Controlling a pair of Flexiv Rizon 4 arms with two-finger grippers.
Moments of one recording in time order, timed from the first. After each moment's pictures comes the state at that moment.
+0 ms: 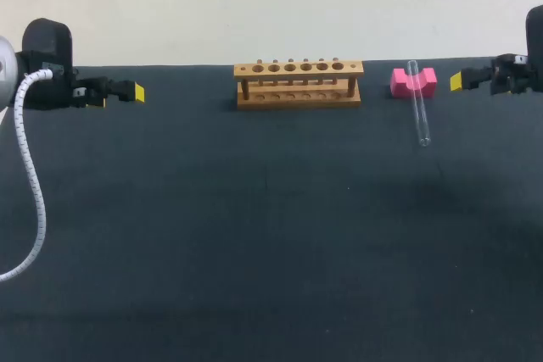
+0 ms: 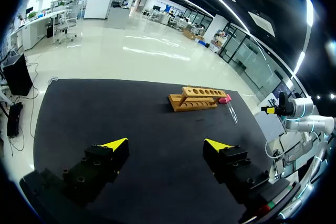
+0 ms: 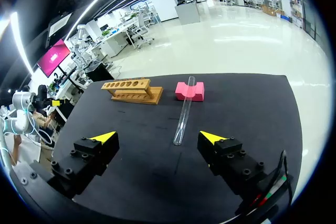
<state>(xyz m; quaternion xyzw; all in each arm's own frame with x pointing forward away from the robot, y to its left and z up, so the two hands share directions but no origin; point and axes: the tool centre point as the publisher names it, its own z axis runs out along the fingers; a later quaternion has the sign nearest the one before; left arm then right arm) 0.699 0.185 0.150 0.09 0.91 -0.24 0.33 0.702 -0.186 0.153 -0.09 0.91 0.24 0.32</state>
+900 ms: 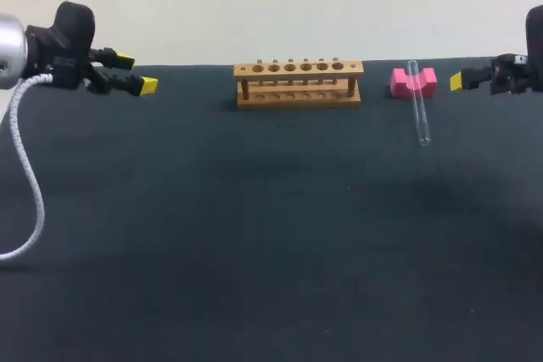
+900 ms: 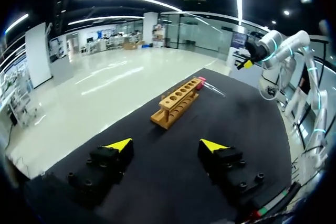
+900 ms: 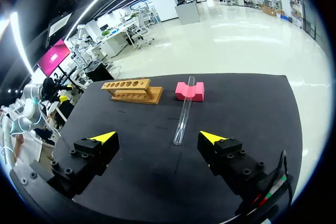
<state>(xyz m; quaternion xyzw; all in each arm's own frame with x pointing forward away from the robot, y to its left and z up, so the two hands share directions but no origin) 0.762 0.167 0.144 0.39 0.79 -0.24 0.41 0.702 -0.186 0.153 -0.09 0.91 0.24 0.32</state>
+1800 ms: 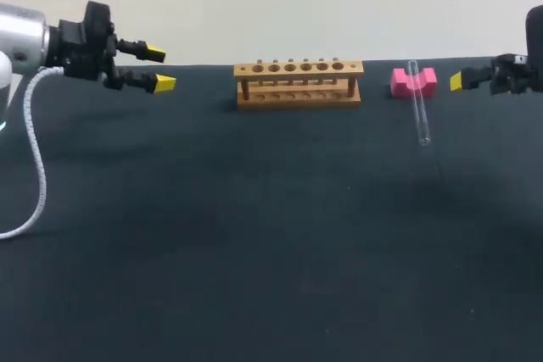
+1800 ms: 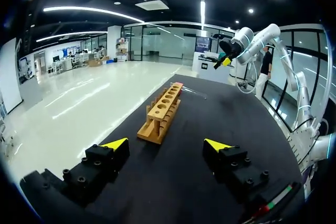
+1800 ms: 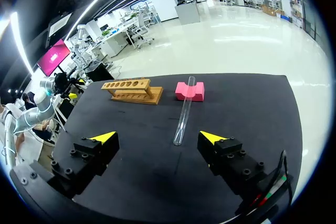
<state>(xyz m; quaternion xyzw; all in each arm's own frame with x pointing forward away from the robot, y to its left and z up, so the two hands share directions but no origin) 0.808 0.137 0.115 0.49 0.70 -0.33 0.41 0.702 -0.186 0.153 -0.09 0.91 0.24 0.32</state>
